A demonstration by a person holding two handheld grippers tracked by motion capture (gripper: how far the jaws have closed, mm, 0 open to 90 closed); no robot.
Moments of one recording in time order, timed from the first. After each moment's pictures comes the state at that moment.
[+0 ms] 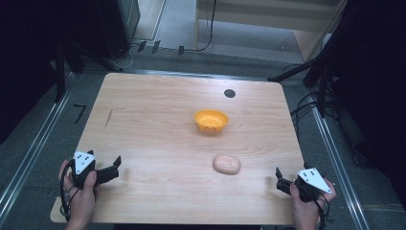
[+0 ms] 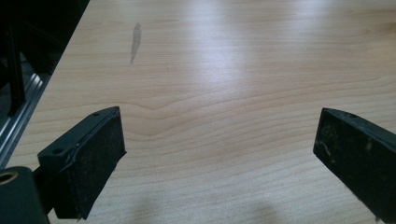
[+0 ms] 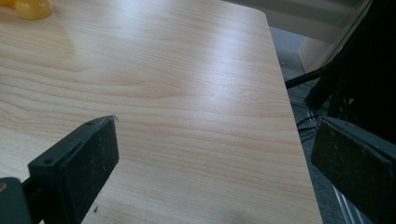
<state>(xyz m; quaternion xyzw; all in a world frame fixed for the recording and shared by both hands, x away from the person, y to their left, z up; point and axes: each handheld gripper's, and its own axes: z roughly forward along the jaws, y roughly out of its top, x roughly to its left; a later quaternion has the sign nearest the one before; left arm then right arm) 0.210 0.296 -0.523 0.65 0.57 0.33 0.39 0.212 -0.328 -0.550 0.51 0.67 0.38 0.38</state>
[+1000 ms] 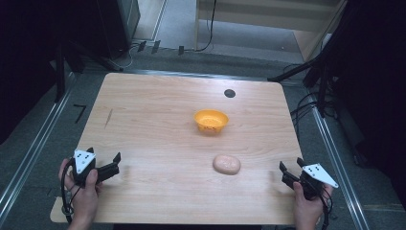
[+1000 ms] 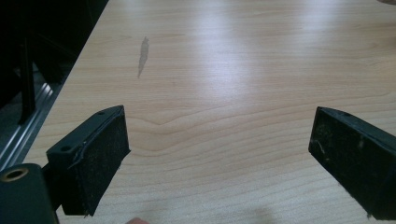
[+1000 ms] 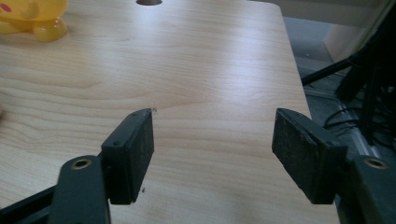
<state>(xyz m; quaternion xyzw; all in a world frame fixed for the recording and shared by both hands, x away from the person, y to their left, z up) 0.214 0.293 -0.523 0.63 0.56 0.36 0.39 0.226 -0.343 -0.548 0.52 0.66 0.43 0.33</state>
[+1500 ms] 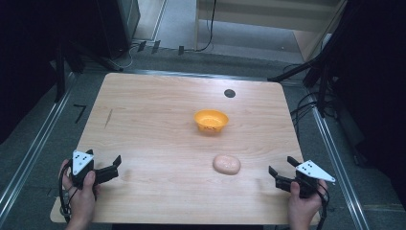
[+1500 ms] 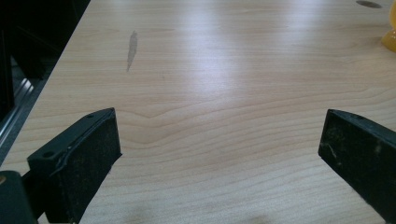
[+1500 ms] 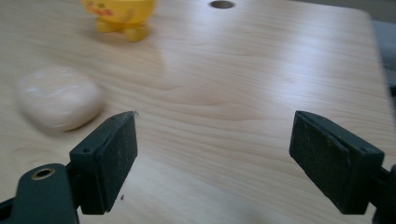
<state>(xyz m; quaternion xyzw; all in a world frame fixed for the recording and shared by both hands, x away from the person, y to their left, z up) 0.210 0.297 -0.523 0.64 0.56 0.33 0.41 0.225 -0.324 -0.533 0.45 0.72 0.47 0.25</state>
